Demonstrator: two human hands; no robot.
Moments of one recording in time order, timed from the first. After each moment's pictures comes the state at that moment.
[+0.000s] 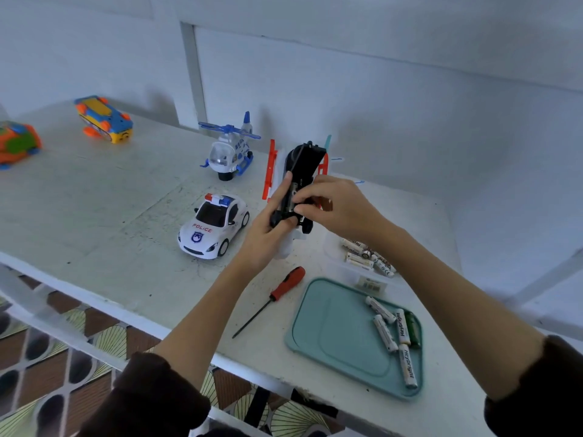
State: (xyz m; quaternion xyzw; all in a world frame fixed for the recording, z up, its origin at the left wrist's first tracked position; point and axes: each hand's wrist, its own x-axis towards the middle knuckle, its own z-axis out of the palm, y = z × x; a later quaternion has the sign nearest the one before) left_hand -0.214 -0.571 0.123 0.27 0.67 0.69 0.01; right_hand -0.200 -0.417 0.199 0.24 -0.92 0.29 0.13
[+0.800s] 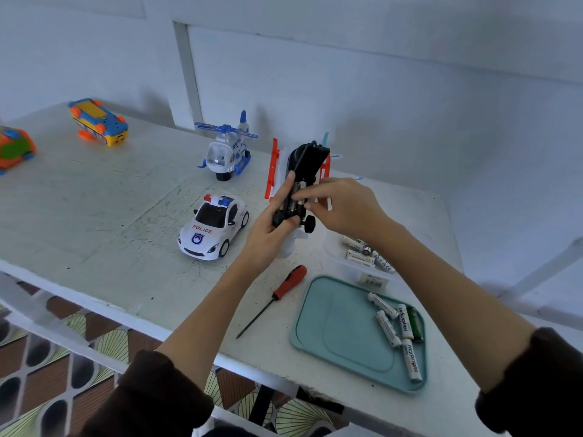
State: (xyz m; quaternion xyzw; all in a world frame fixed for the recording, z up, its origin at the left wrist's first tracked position) left_hand -0.214 -0.570 0.123 0.26 0.68 0.68 0.02; right_hand -0.202 -0.414 0.193 0.17 -0.96 0.19 0.14
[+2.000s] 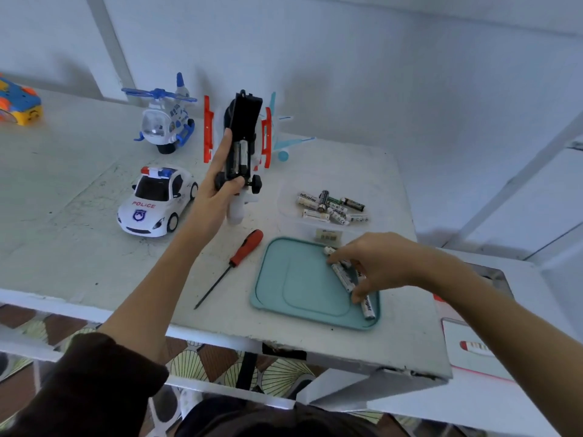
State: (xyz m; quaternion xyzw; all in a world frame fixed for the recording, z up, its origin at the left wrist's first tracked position) left_hand -0.207 -0.568 0.128 0.26 0.70 0.67 0.00; right_hand -0.079 -0.341 0.160 0.13 -0.97 -0.02 -0.22
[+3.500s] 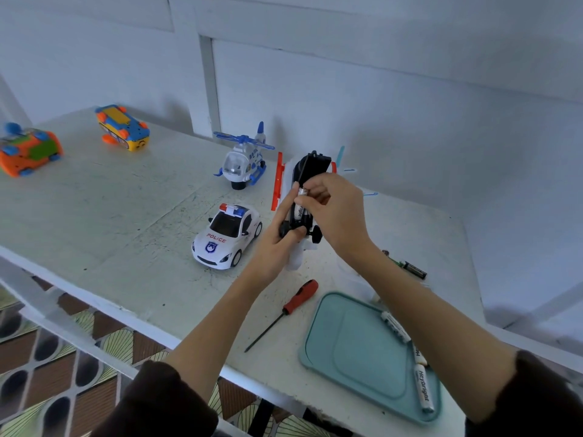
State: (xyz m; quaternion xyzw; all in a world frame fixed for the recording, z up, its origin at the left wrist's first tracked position) left_hand -0.214 -0.576 0.127 0.23 0.68 0.70 0.01; right_hand -0.214 -0.462 0.189 0.09 -0.84 0.45 0.29
